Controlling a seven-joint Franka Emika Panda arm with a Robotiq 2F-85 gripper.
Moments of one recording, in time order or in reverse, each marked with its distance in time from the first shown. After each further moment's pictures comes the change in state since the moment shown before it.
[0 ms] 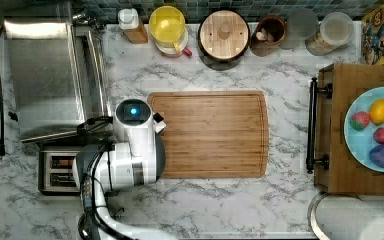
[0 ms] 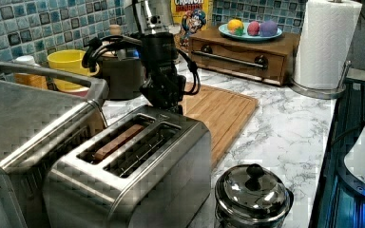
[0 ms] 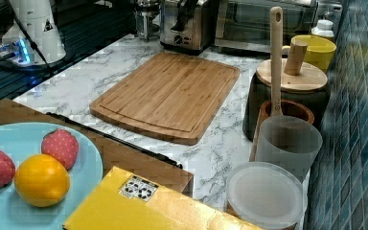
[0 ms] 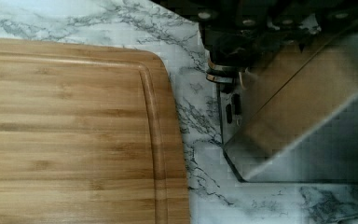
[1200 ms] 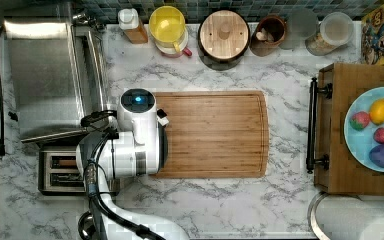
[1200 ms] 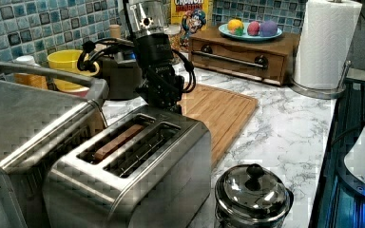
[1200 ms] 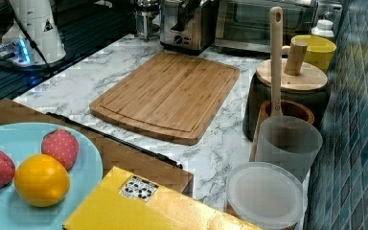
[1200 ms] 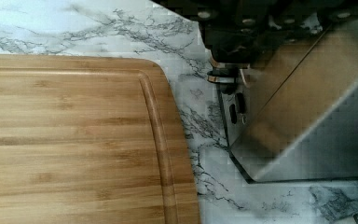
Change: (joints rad) arm -0.002 0.042 -0.016 0.053 0.009 -0.060 0.035
